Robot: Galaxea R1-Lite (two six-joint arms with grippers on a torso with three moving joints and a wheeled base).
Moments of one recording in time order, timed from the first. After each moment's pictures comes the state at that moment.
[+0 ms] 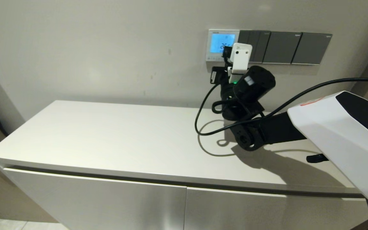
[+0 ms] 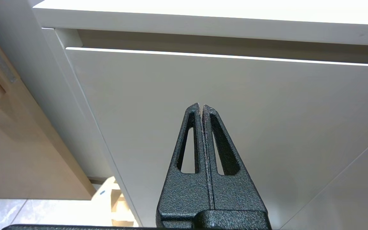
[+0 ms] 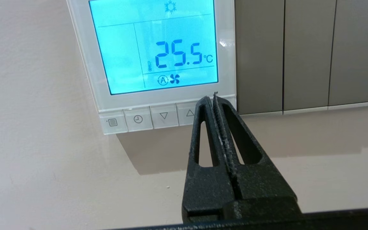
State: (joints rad) left arm 0.00 0.00 0.00 0.01 0.00 0.02; right arm 0.53 2.24 -1.56 -1.35 -0.59 -0.33
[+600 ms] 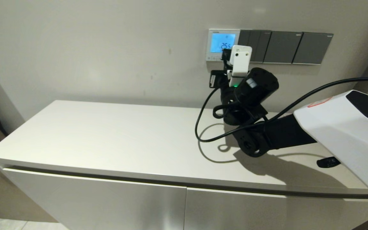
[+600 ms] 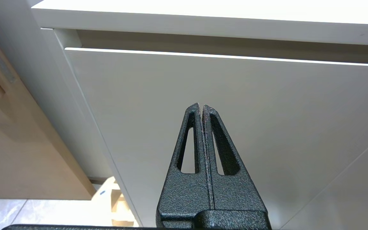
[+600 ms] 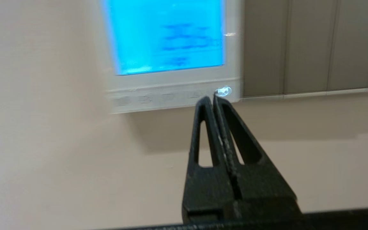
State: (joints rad) left arm 0.00 0.00 0.00 0.01 0.00 0.02; right arm 0.58 2.17 -1.45 -1.36 -0.59 -0.33
